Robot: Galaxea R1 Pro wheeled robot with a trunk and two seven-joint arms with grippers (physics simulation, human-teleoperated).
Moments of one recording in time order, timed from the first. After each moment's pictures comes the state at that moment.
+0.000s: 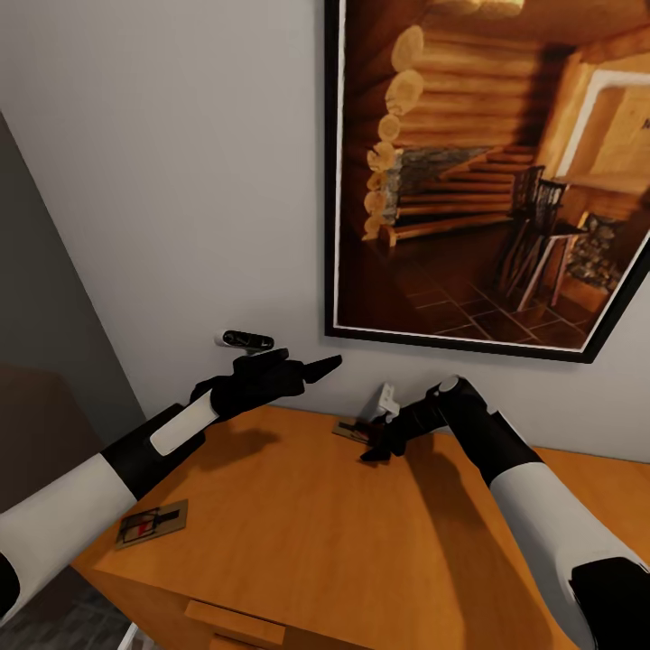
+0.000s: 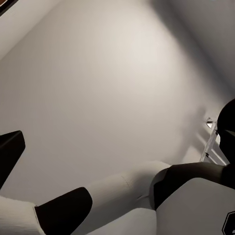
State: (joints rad) left arm -1.01 0.27 -0.88 -1.14 1.58 0.55 -1.28; right arm -0.93 -0.09 0.23 -0.88 0.55 0.44 1.29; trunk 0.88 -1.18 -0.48
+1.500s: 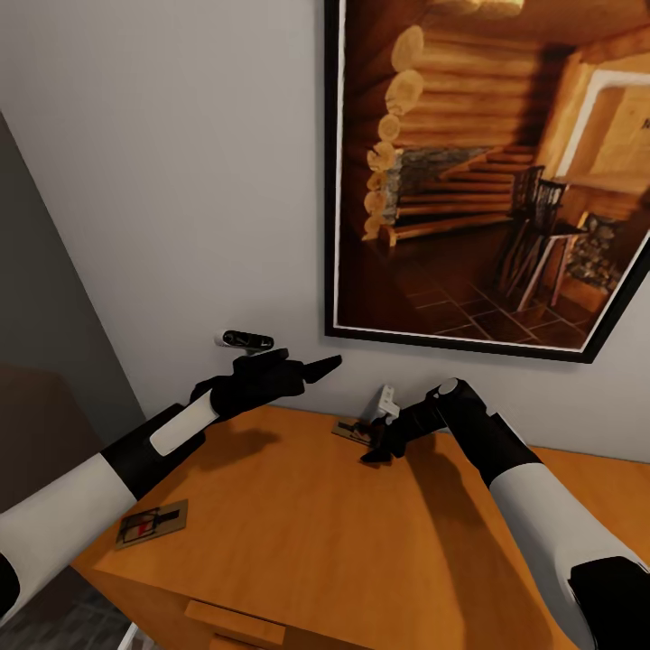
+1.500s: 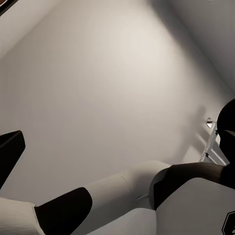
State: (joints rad) left arm -1.01 0.27 -0.88 -1.14 1.58 0.55 -1.28; right arm -0.93 -0.09 0.23 -0.86 0.55 0.40 1.28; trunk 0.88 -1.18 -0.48
